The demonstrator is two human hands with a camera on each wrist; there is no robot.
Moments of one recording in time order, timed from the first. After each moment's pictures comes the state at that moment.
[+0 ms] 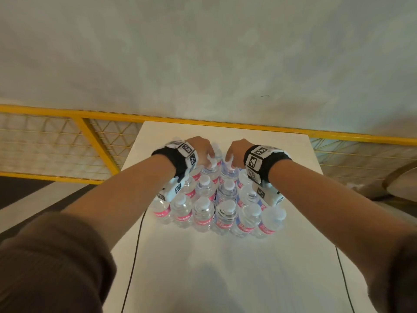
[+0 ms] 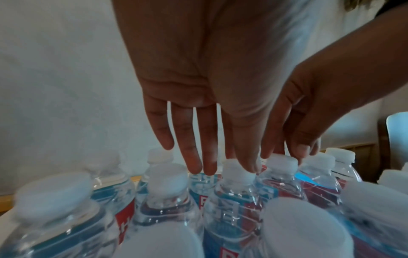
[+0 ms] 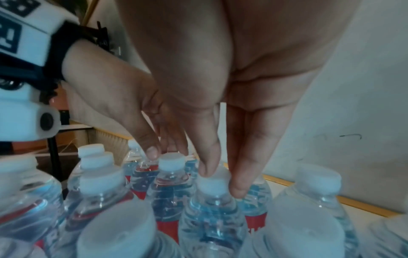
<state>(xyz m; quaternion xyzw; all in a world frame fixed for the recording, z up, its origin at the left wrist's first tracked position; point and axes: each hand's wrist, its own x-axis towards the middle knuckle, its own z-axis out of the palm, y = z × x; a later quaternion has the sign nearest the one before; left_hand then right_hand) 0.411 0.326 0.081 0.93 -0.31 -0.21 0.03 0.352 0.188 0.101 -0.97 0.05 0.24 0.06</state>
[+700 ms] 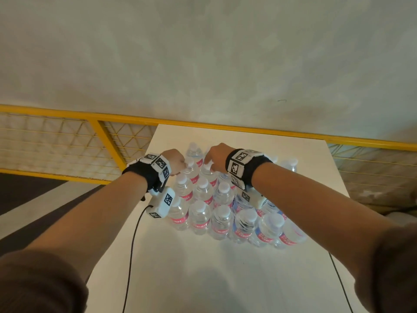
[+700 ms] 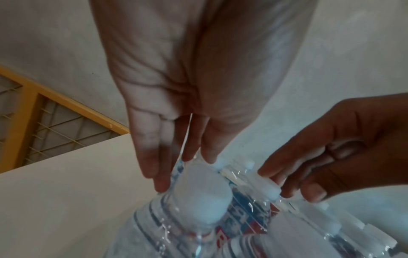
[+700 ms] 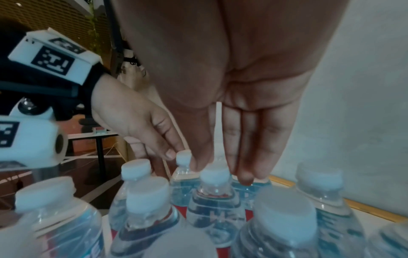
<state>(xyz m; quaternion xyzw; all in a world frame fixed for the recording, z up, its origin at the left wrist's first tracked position) 0.432 0.427 0.061 0.95 -0.11 -0.27 0.13 0.388 0.267 0.092 -0.97 -0.08 0.21 0.07</state>
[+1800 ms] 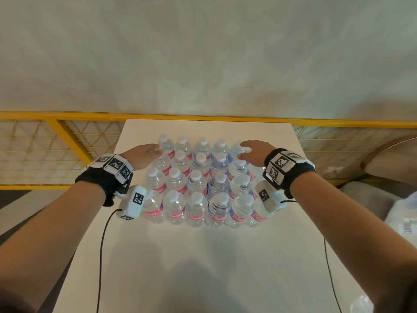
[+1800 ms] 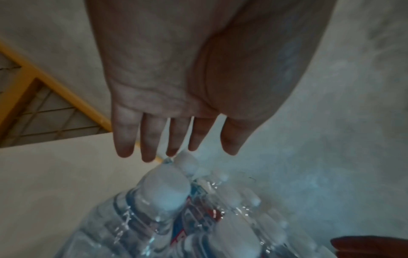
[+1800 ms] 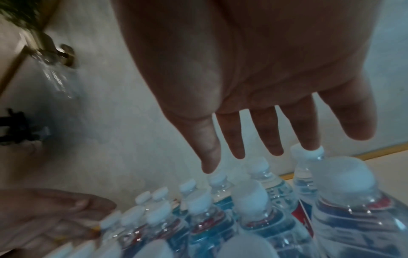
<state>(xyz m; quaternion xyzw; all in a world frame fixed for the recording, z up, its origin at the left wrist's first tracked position) 0.414 0.429 0.070 0.92 -0.12 -0.28 0.25 0.304 0.140 0.093 -0.95 0.18 0.19 0.15</state>
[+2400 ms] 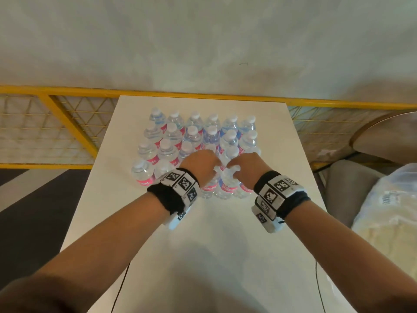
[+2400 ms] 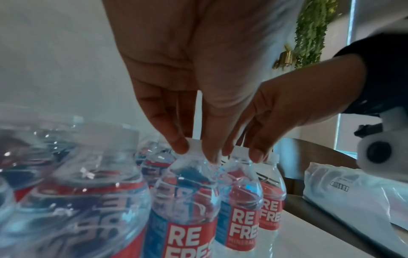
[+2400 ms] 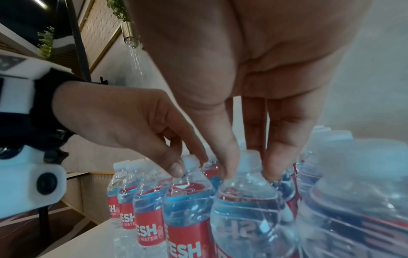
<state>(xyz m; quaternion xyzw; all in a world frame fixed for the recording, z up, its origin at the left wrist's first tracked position) 0.264 0.322 0.058 0.90 -0.39 -0.15 0.08 0.199 0.177 0.061 -0.97 0.11 0.15 0.18</state>
